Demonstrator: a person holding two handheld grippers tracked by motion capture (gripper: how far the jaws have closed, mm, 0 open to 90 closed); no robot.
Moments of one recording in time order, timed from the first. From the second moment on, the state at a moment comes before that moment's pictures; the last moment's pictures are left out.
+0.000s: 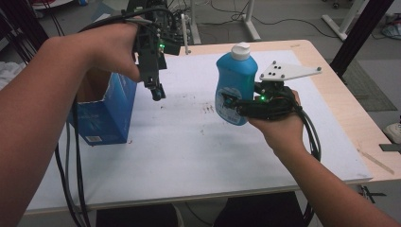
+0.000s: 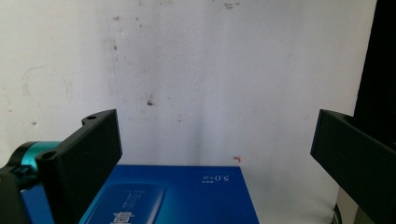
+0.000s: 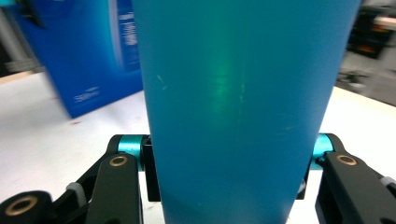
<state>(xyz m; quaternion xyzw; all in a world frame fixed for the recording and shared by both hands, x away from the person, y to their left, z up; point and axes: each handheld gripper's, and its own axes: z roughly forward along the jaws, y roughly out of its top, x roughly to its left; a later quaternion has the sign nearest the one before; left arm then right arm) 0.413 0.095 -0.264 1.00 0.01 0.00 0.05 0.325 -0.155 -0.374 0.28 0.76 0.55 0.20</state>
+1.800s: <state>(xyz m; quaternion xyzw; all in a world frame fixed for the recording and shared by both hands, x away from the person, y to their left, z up) 0.381 0.048 -0.242 1.00 -0.05 -0.01 0.06 0.359 -0.089 -0.379 0.06 0.81 0.59 0.02</state>
